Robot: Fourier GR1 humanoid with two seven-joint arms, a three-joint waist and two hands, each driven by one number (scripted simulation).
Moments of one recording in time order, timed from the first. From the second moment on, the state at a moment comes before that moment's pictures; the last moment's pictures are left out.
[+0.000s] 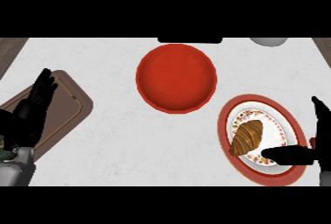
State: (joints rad) left arm -0.14 0.47 -0.09 -1.55 0.20 0.25 0.09; right arm -0.08 -0.51 0.20 -2.01 0.61 -0.02 1.25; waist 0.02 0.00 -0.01
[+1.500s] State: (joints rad) left arm -0.16 0.44 -0.05 -1.50 0.17 0.23 0.09; right arm -0.21 -0.24 0.20 -1.69 0.72 0.22 1.24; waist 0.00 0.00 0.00
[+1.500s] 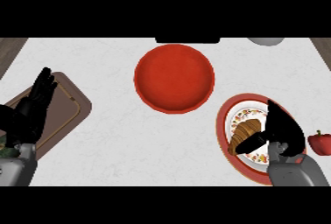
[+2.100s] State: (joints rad) left arm -0.15 0.42 -0.04 -1.50 0.16 0.22 0.08; right arm -0.22 -0.14 0.14 -1.62 0.85 0.23 1.21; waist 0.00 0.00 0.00
